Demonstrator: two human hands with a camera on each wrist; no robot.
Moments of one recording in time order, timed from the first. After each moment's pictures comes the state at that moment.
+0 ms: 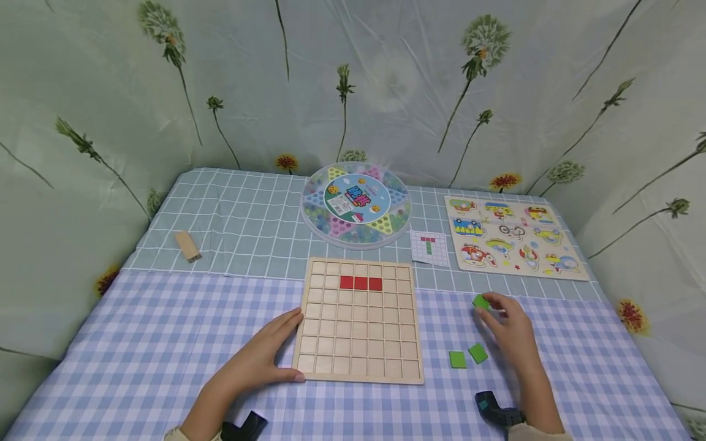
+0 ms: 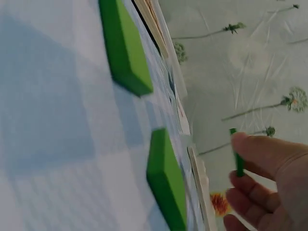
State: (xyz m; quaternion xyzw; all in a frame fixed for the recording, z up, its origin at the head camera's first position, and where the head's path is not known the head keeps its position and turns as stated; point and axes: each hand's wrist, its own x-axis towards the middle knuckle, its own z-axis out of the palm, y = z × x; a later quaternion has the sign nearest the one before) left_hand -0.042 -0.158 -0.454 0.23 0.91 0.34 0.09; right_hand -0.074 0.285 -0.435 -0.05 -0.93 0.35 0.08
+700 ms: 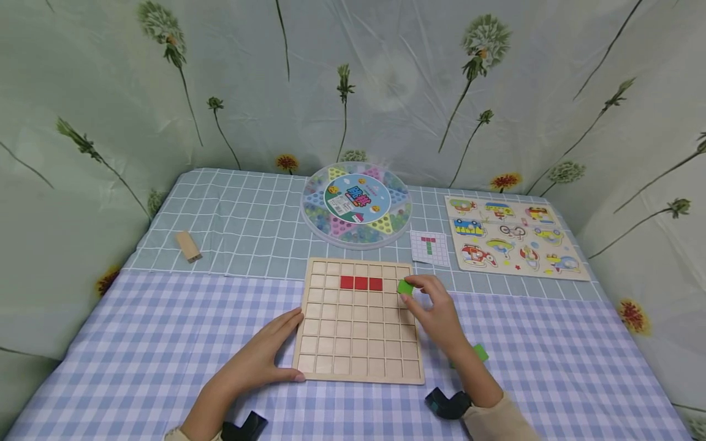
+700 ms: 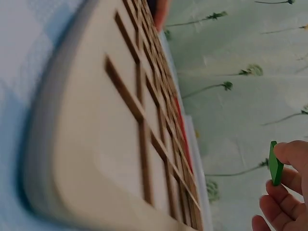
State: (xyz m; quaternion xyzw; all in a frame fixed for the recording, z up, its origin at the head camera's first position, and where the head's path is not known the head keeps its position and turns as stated) left_hand -0.042 -0.157 -0.453 0.22 0.91 0.34 0.09; right_hand -0.098 0.173 -0.425 0.20 -0.85 0.45 0.17
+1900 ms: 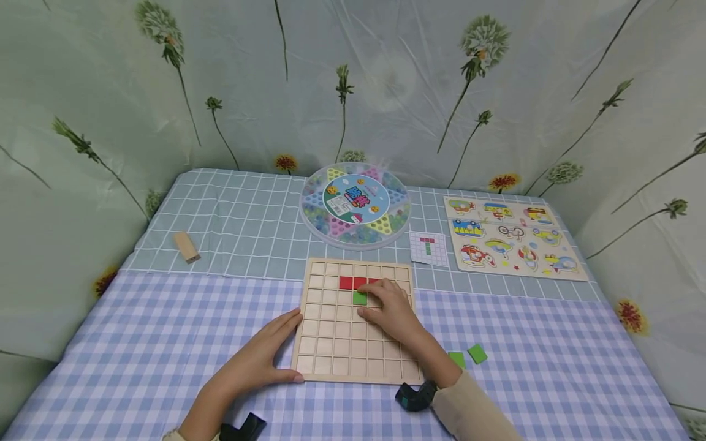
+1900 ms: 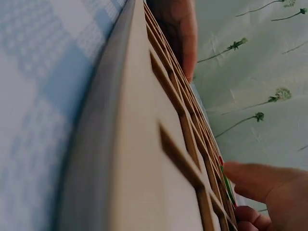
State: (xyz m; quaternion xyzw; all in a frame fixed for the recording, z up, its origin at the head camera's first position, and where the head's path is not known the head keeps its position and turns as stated) left_hand -0.041 -0.157 -0.453 0.23 0.91 0.34 0.08; right_hand -0.114 0.120 -0.448 0.18 -0.91 0.38 -0.01
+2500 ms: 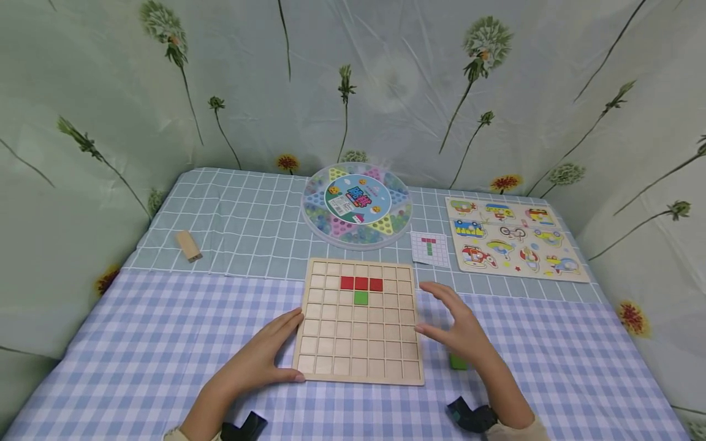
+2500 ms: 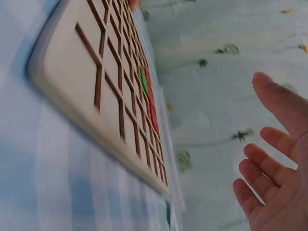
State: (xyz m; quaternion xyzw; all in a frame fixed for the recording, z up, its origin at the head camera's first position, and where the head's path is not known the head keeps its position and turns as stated) left_hand -0.040 -0.158 -0.453 0.23 0.91 0.34 0.08; right_hand -0.072 0.202 -0.399 0.21 -0.88 0.42 0.04
